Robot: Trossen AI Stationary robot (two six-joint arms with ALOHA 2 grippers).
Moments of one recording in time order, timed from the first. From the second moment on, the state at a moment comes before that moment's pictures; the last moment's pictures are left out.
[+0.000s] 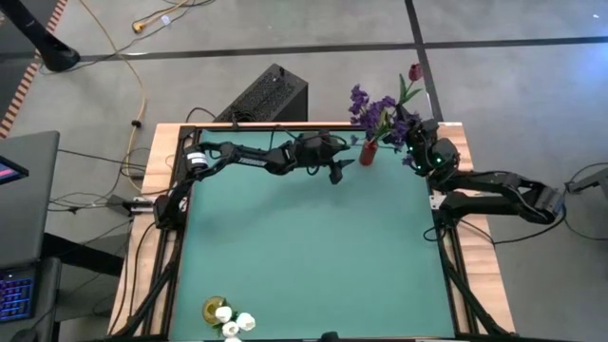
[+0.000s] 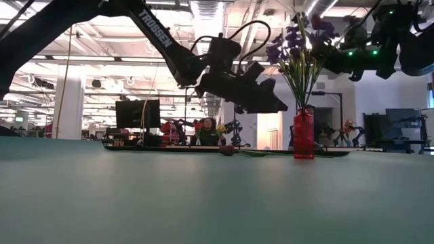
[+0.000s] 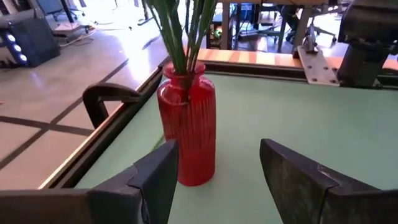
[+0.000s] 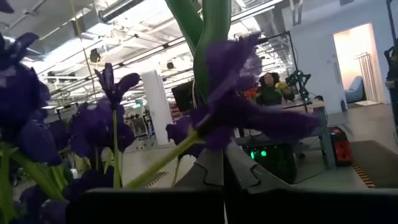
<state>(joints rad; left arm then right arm) 0.35 2.20 1.43 0.54 0.07 0.06 -0.71 1.04 0.23 1.20 0.42 0.10</state>
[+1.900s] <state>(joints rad) 0.36 2.20 1.43 0.51 0.10 0.06 -0.68 1.07 0.23 1.27 0.35 0.02</state>
